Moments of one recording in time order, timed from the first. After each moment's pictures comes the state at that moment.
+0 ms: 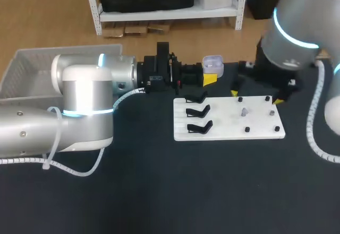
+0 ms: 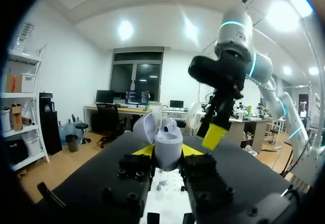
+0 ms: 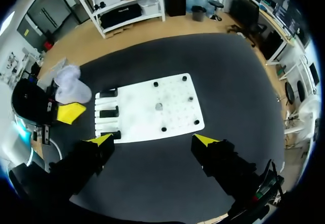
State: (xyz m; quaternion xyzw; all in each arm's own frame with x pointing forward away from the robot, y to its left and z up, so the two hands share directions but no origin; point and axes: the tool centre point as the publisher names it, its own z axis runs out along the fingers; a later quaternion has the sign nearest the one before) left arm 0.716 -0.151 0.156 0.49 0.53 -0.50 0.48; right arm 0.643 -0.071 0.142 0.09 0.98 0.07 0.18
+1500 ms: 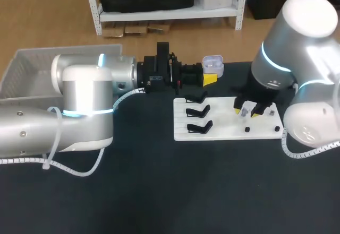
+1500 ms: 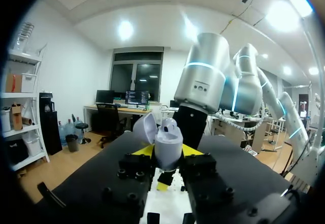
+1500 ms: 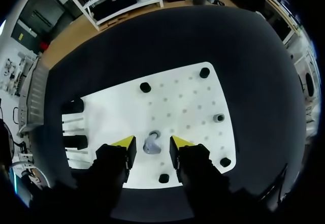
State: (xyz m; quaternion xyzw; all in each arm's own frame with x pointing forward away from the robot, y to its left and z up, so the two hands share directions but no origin) left arm 0.716 -0.151 0.156 0.49 0.53 -0.50 0.48; right arm 0.714 -0.076 0.023 0.12 0.98 0.09 0.13
